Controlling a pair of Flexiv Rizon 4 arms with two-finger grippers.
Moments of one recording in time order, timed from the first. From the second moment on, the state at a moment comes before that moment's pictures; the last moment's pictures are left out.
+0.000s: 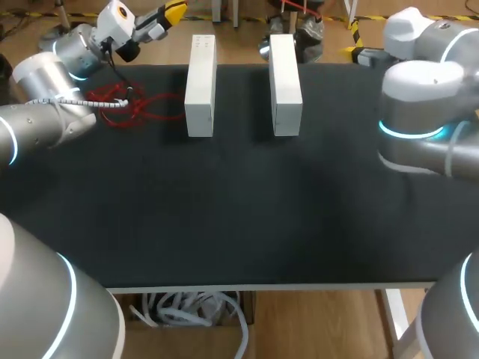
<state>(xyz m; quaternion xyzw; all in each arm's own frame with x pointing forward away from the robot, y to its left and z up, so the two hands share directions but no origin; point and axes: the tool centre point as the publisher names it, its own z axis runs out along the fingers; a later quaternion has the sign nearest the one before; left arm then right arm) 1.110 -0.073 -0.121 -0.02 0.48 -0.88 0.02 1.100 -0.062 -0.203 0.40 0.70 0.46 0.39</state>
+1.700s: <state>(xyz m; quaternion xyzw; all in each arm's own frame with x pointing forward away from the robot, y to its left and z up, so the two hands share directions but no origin) 1.110 -0.073 -0.121 -0.02 0.48 -0.88 0.02 1.083 -0.050 -0.181 0.51 0.45 0.62 0.39</state>
